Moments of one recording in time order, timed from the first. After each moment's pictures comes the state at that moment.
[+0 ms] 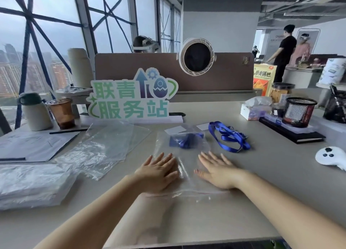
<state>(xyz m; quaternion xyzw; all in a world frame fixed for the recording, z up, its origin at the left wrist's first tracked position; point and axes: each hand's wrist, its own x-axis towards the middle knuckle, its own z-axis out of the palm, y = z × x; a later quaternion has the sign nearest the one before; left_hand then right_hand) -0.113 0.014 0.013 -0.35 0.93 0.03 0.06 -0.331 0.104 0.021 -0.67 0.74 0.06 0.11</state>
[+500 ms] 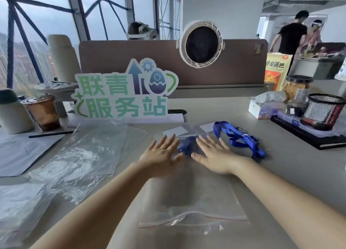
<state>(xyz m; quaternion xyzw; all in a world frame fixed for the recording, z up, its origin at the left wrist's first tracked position) -0.165 -0.063 0.025 -0.37 0.93 0.05 0.01 -0.360 0.018 0.033 -0.67 0.74 0.04 0.09</state>
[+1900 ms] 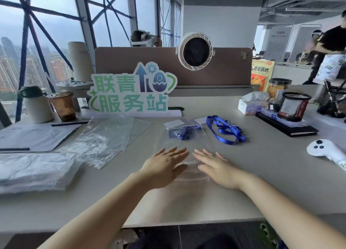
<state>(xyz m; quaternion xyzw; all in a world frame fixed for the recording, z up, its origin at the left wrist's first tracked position) -0.123 0.045 0.021 -0.27 0.96 0.03 -0.07 -0.318 0.138 0.022 -0.70 0.69 -0.09 0.16</state>
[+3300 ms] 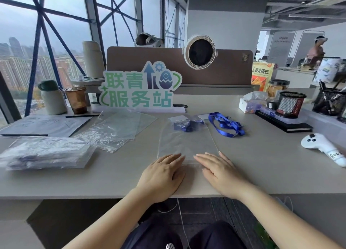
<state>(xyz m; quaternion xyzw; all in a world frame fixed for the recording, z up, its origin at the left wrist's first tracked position) -0.082 0.119 -0.003 -0.36 0.92 0.04 -0.17 -0.281 0.194 0.002 -0.71 0.69 -0.15 0.00</state>
